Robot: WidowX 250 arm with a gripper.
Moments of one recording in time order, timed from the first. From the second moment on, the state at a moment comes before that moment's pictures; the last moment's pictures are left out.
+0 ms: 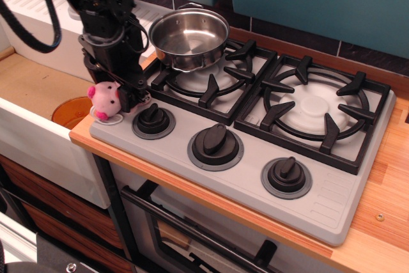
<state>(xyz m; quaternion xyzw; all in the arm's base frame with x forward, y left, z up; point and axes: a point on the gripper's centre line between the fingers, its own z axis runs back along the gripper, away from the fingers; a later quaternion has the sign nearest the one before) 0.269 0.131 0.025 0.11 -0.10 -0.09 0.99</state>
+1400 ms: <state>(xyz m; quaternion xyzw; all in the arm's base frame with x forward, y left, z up) 0.360 0.090 0.124 0.13 0.02 -0.10 0.99</state>
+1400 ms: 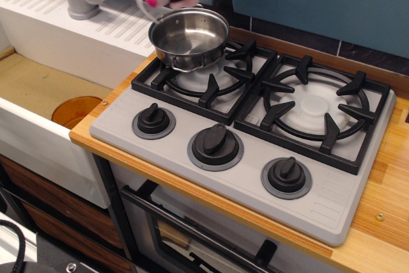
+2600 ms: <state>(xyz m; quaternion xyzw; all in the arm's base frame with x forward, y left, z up) 0.346 0.077 0.143 0.10 0.05 -0.09 0.99</state>
